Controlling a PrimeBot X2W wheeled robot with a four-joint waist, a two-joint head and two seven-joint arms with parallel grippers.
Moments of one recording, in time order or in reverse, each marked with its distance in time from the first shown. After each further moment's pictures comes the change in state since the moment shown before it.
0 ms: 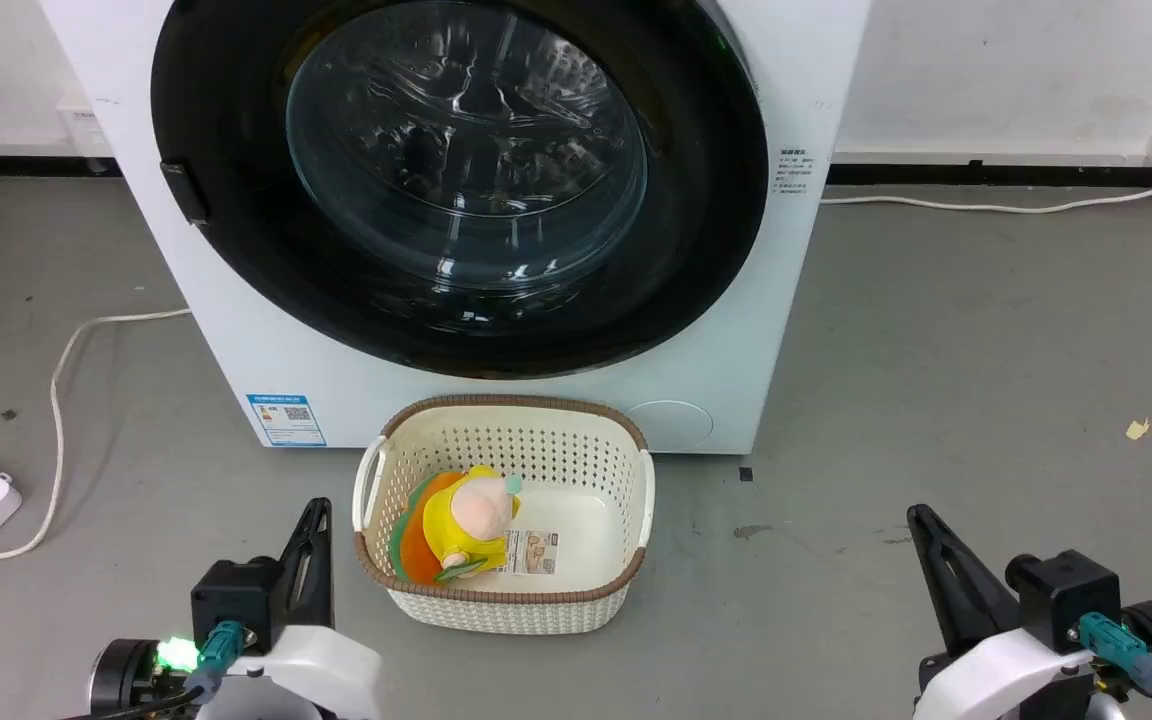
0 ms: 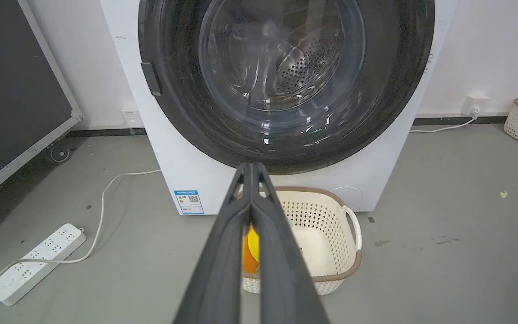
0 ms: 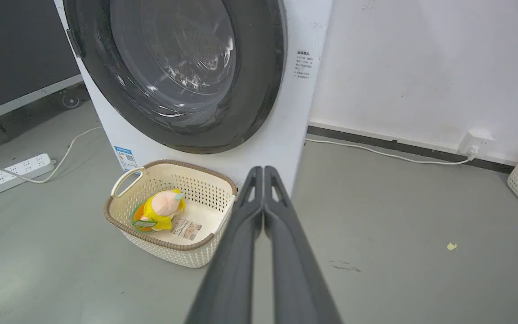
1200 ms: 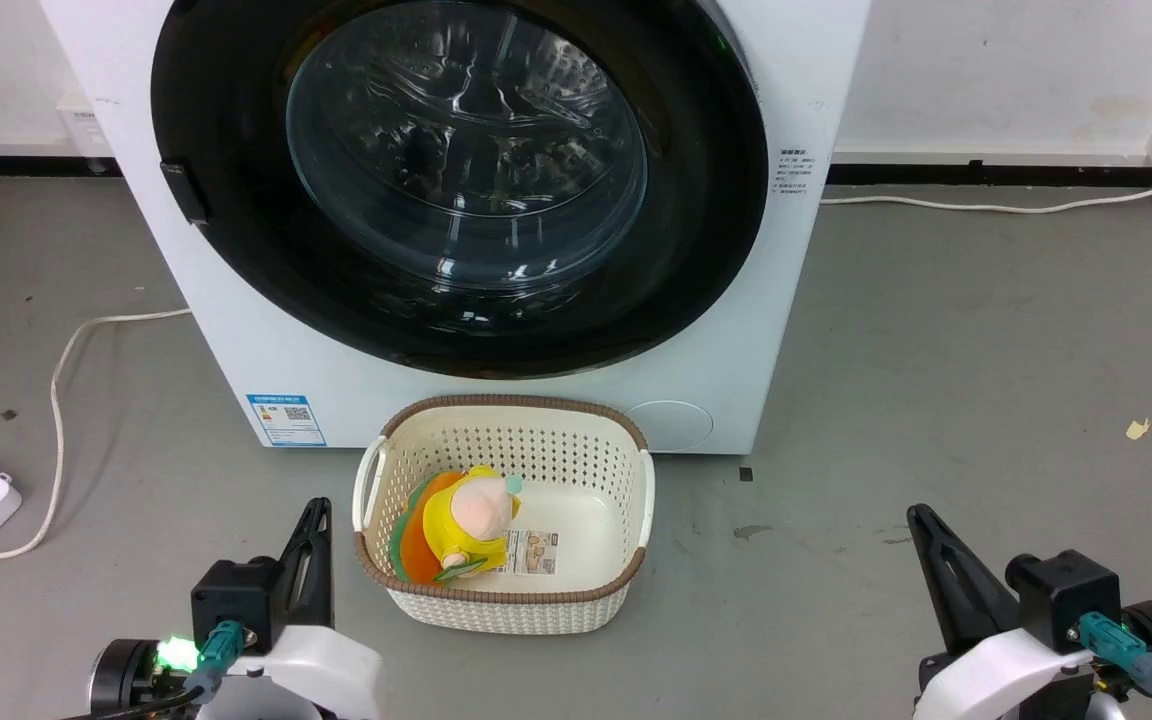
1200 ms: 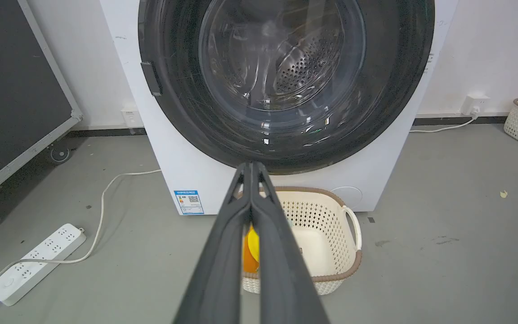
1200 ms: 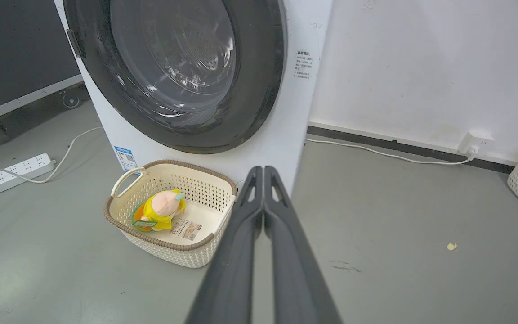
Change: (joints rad) left arm 0.000 0.000 0.000 0.000 0.000 0.000 0.000; right arm 0.000 0.000 0.000 0.000 0.000 0.000 0.000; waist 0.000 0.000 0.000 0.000
